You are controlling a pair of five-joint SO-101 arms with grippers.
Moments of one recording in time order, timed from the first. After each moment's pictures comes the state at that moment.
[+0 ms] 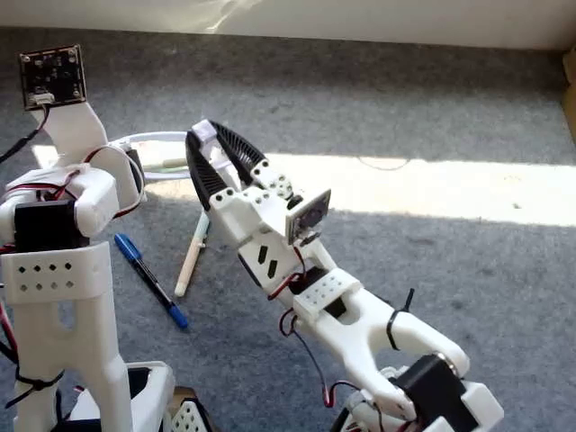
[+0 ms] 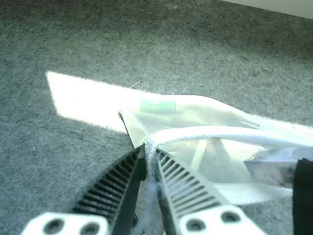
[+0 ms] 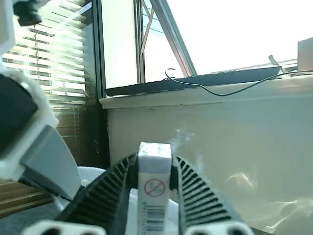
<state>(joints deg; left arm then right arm) -11.6 -35.2 13.6 74.5 12.1 -42.5 -13.7 59.2 -62.5 -3.1</state>
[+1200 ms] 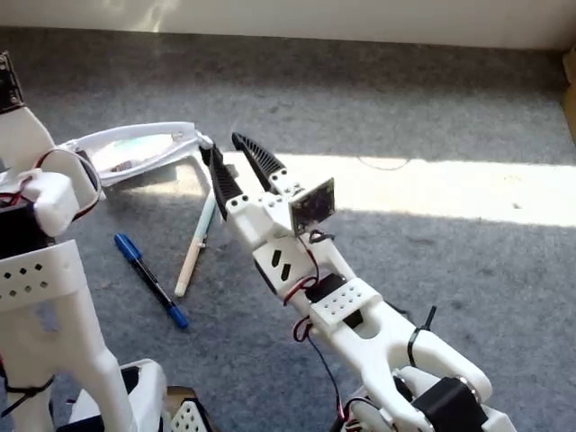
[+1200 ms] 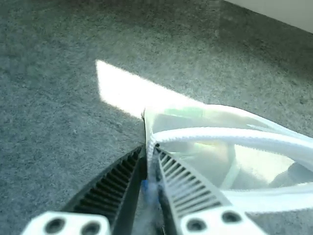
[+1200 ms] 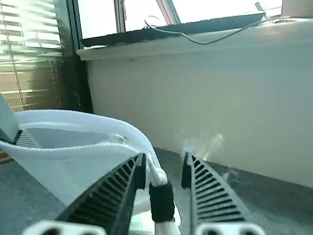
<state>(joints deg) -24.1 -35.1 13.6 74.2 13.2 -39.7 -21.9 64.5 -43.5 -3.4</state>
